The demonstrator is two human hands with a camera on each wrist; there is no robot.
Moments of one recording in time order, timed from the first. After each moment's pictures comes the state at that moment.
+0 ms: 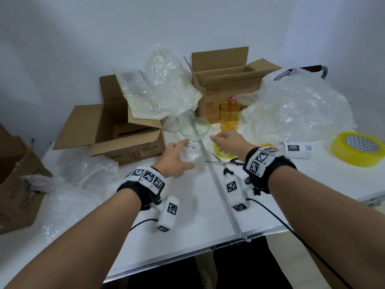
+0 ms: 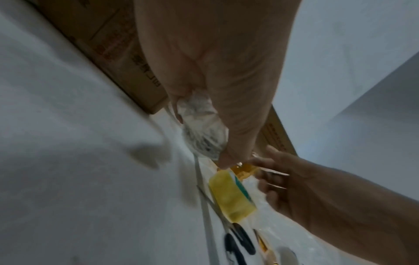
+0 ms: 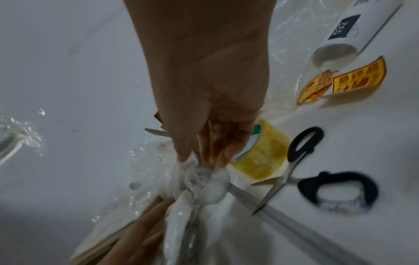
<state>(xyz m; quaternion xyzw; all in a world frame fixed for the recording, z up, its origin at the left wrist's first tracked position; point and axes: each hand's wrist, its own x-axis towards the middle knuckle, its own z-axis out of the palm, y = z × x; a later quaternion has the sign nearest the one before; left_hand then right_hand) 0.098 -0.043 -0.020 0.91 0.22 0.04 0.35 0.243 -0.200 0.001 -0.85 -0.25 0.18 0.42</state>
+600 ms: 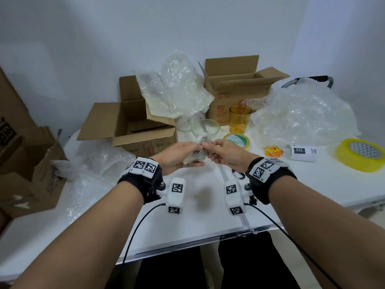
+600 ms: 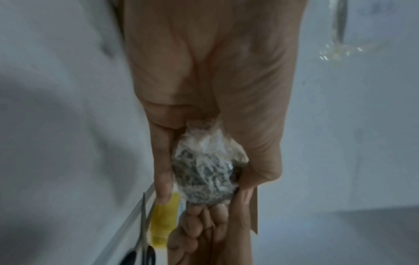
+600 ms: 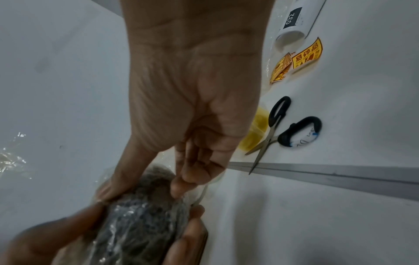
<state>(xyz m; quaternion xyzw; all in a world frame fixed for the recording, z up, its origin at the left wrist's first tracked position) 0.058 -0.053 0.019 0.69 0.18 -0.01 0.70 0.176 -0.192 0.004 -0.67 -0.27 0.36 0.59</state>
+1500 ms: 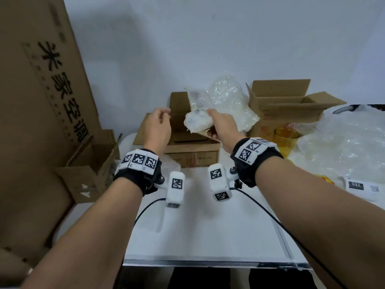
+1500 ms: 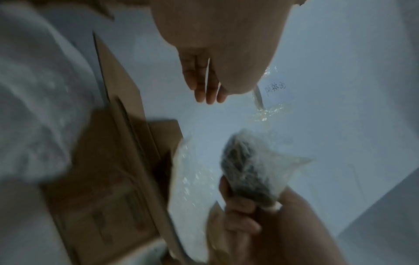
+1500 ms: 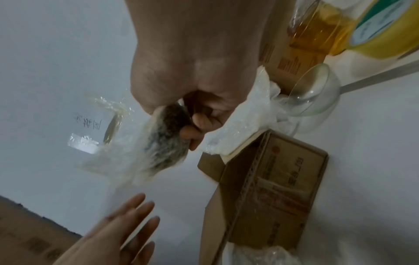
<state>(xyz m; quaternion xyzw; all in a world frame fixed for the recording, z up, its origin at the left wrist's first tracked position) -0.028 0.054 0.098 0.74 0.36 0.46 0.34 0.115 -0.051 0.103 -0.66 -0.27 0.22 0.66</state>
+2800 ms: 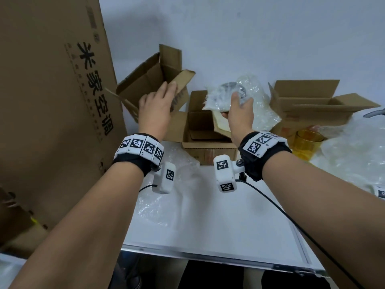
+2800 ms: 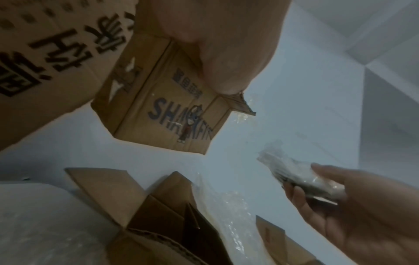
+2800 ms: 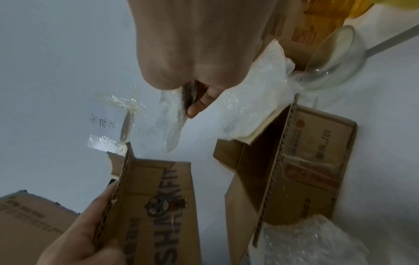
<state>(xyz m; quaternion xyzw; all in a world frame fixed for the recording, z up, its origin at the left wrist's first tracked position) -0.076 0.082 0.137 0.87 0.34 0.33 -0.11 0.101 -0.026 0.119 -0.63 -0.22 0.11 0.74</state>
